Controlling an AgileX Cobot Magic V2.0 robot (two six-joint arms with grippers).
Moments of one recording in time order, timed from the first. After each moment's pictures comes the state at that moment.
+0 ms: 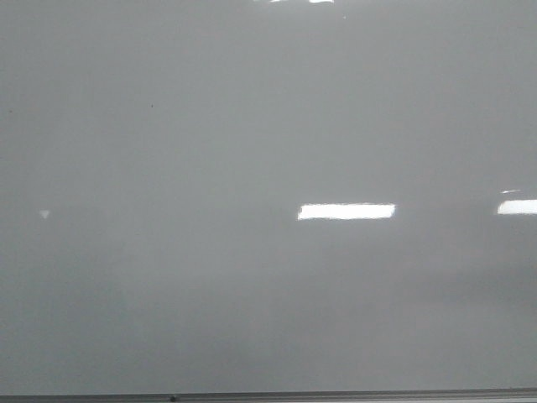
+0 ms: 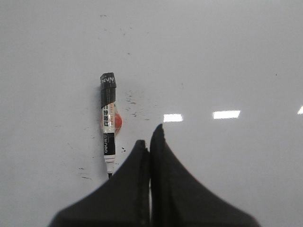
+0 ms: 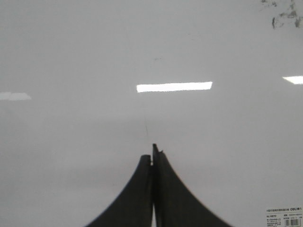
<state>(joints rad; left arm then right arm) 0.00 0.00 0.01 -0.06 0.12 0.10 -0.03 -0.01 0.03 0.08 0.19 0.01</state>
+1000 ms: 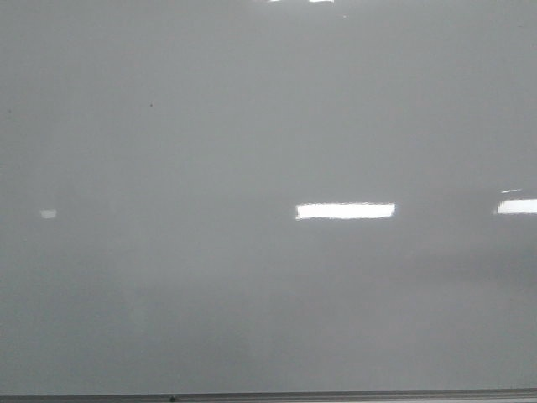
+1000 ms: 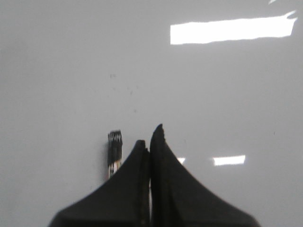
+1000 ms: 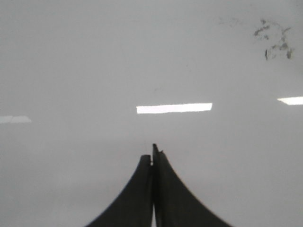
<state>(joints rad) 0.00 0.00 -0.06 -0.06 -0.03 0.10 -0.03 -0.01 -0.02 0.09 0.13 0.01</state>
